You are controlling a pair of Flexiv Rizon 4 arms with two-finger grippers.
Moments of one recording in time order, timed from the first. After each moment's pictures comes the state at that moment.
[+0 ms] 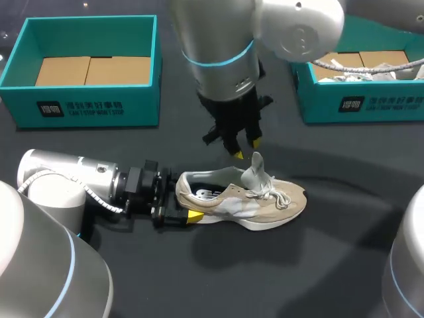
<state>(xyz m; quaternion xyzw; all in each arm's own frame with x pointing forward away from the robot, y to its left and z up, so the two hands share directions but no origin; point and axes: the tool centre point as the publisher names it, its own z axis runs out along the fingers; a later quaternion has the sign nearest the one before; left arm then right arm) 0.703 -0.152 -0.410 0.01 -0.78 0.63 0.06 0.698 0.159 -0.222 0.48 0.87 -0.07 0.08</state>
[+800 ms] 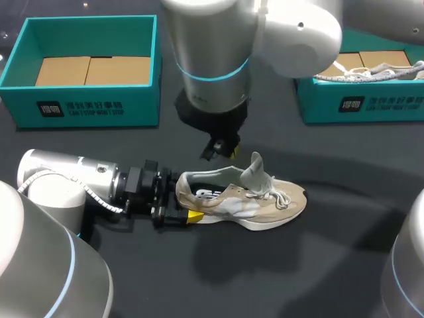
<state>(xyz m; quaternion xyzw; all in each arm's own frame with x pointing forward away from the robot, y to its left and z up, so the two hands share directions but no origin) 0.703 -0.152 -0.410 0.01 -0.78 0.63 0.06 0.695 0.186 -0.227 0.26 0.96 -0.03 0.08</state>
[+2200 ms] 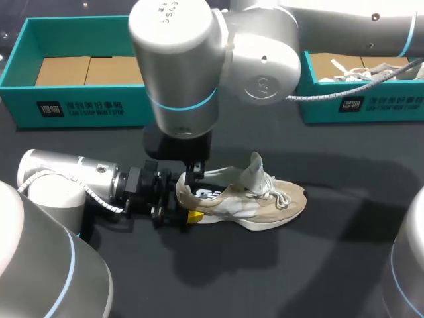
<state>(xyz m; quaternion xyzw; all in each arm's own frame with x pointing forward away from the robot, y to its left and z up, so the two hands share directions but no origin) 0.703 -0.152 -0.410 0.01 -0.78 0.63 0.06 0.681 0.243 -0.269 0.06 1.00 -0.02 0.06</state>
